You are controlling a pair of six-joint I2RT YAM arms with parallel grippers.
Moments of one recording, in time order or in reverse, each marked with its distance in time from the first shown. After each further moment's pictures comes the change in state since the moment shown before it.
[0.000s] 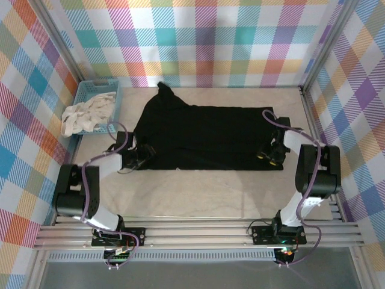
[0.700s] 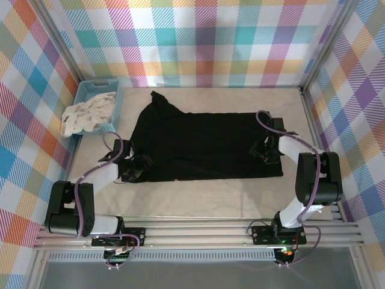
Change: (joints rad) left arm 0.000 -0.136 -0.065 -0.161 -0.003 -0.042; right arm 0.102 -0.053 -0.042 0.148 -0.007 0.083
